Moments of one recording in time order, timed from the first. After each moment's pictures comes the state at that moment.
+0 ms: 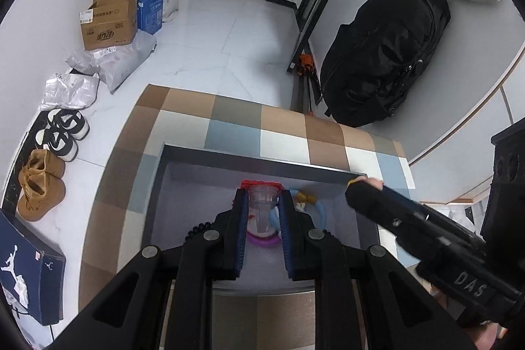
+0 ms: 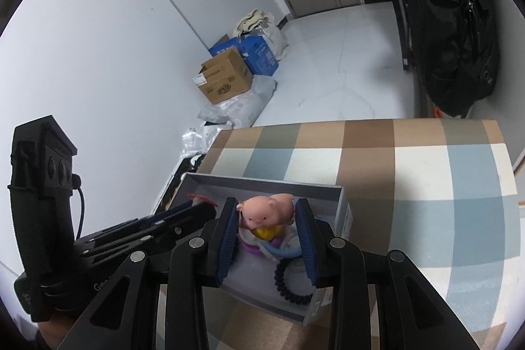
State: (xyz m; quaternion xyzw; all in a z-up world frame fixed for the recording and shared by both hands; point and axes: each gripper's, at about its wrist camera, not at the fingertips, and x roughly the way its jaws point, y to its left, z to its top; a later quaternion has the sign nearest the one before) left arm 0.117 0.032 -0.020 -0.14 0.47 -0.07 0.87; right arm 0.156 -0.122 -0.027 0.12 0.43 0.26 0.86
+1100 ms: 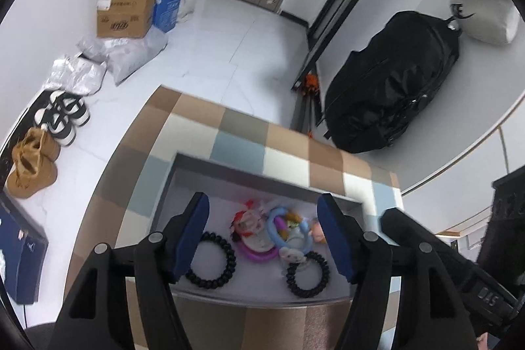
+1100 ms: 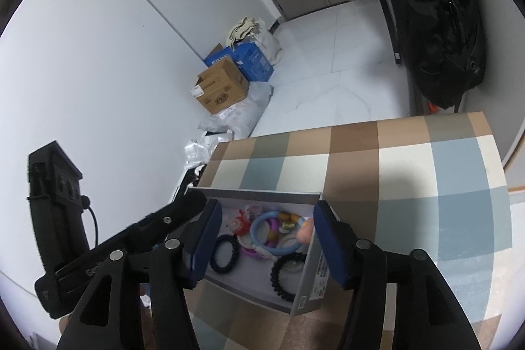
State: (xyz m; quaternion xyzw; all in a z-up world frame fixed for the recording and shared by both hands) left arm 0.120 0.046 -0.021 -0.20 0.44 -0.04 0.87; right arm 0.154 -0.142 -0.017 0.16 0.43 0.25 0.85
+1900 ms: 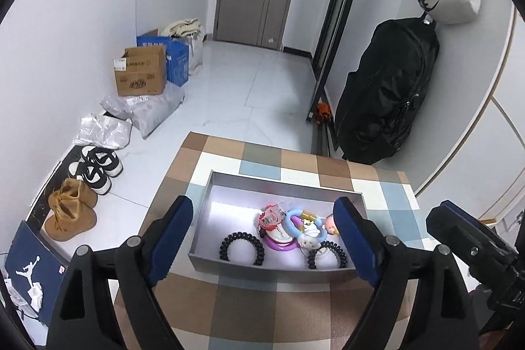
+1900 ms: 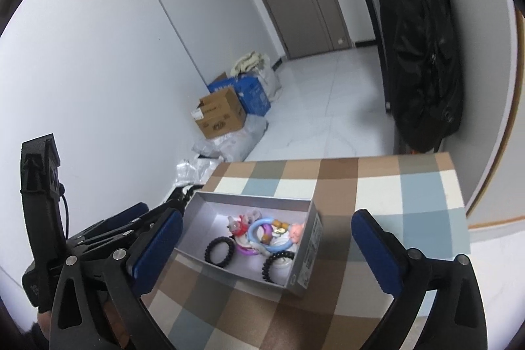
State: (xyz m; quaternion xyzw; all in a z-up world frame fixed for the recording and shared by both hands) left arm 0.064 0.036 0.012 -0.10 0.35 -0.01 0.93; right arm 0.092 -0.153 0.014 0.10 0.33 0.23 0.91
